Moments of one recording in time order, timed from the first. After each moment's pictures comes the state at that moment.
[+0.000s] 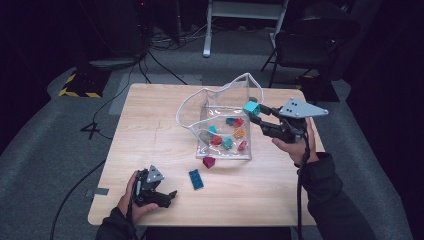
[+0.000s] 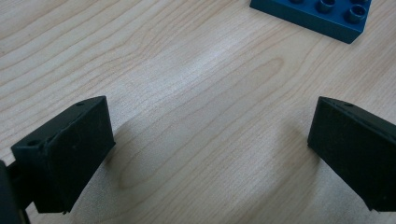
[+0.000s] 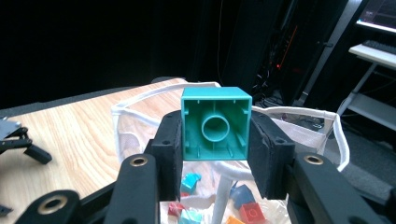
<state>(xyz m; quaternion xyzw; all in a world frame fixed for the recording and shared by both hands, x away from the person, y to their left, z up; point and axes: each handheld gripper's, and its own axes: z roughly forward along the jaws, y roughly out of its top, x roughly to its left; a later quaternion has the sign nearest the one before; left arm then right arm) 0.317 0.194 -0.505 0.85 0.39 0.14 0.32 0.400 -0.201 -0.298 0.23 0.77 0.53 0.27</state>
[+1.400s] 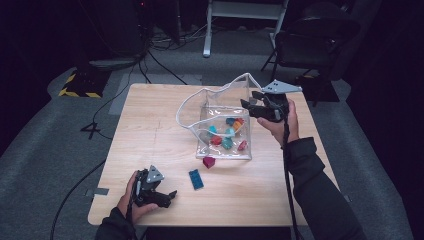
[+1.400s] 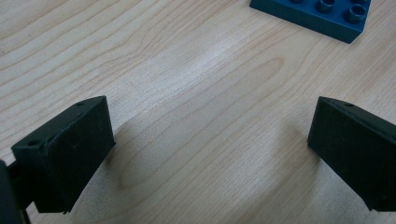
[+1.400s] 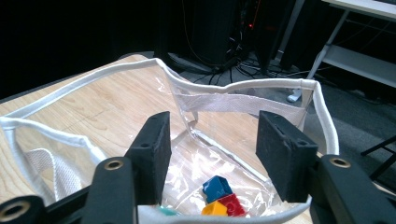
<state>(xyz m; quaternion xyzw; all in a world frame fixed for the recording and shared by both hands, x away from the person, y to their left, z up) 0.317 0.194 -0.505 0.85 0.39 0.14 0.32 0.473 -0.178 -0.315 0.32 0.77 0.47 0.27</state>
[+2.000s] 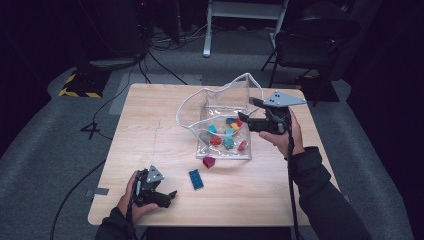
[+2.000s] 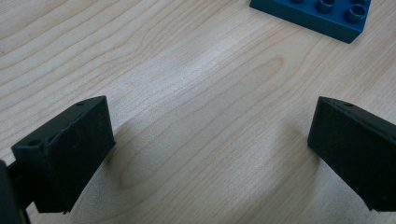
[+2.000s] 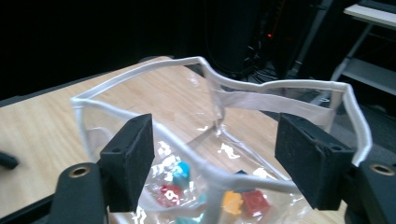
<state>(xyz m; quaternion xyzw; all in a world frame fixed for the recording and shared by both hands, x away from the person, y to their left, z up) 0.317 0.194 -0.505 0.85 0.39 0.14 0.32 0.434 -0.178 -0.316 0.28 0.78 0.49 0.26</state>
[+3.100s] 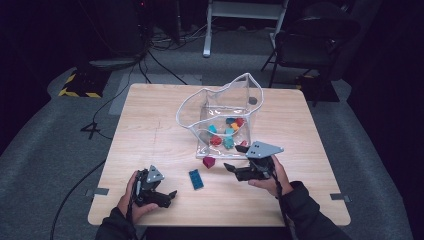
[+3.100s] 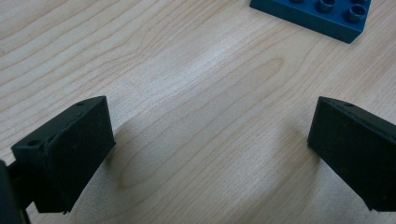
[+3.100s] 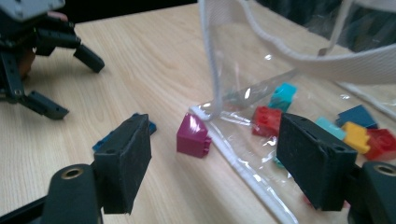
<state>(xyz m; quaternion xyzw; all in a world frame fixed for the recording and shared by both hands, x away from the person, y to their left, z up) 0.317 0.194 -0.505 0.85 0.39 0.14 0.32 0.369 -0.158 -0.423 0.22 0.83 0.47 0.18</state>
